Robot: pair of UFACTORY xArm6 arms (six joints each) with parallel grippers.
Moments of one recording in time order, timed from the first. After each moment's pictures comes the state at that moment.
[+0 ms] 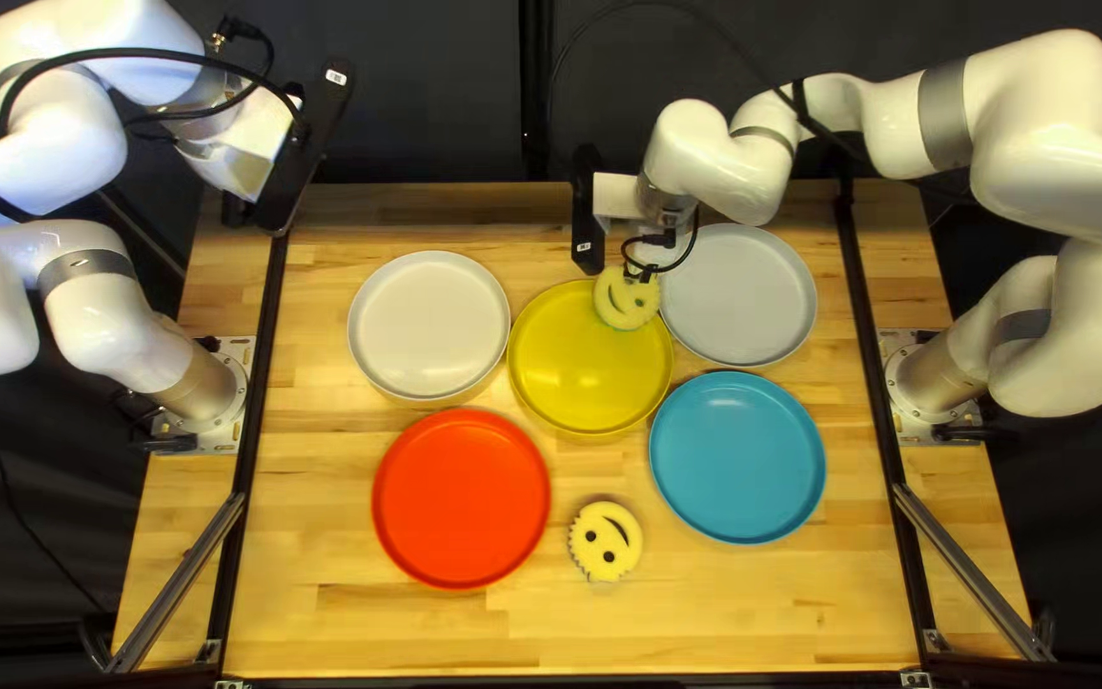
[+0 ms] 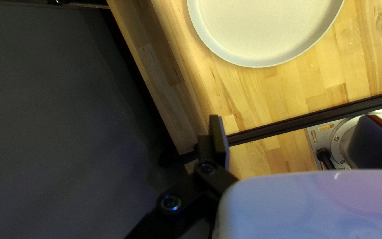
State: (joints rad) left arm 0.49 -0.98 -0.63 0.04 1.40 0.92; right arm -0.33 0.06 -0.86 0.06 0.74 -0.34
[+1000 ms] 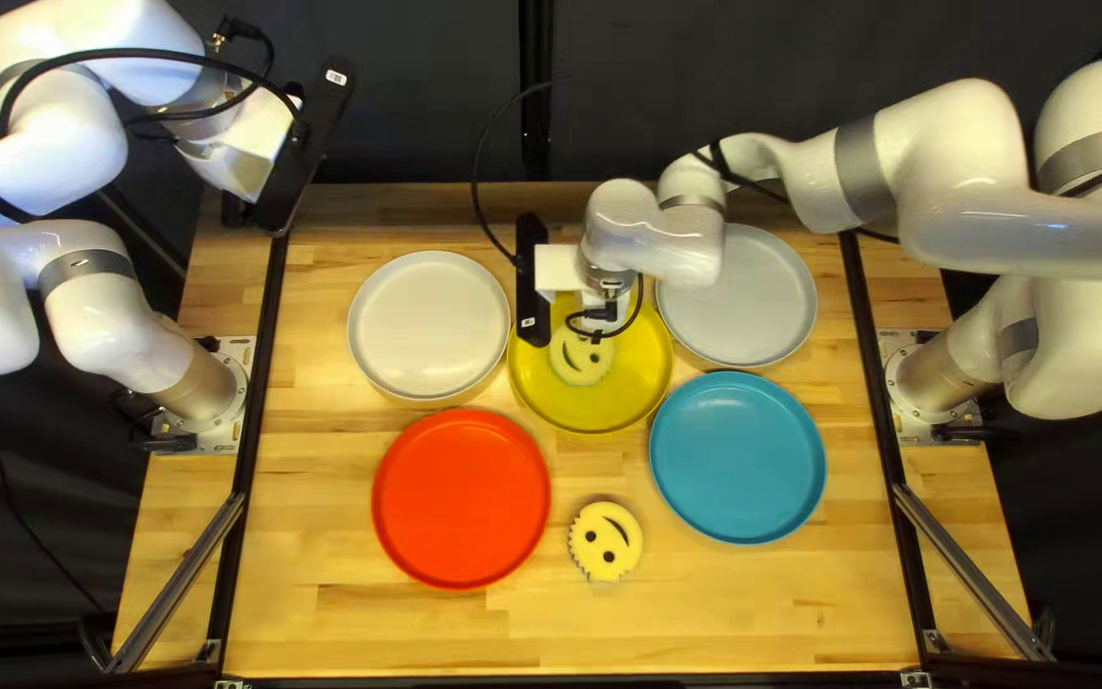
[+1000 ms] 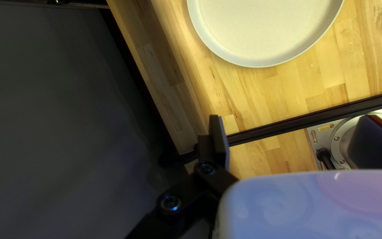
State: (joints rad) left arm 0.49 -0.98 -0.63 0.04 1.40 0.92; right arm -0.14 0.36 -1.13 0.02 0.73 -0.19
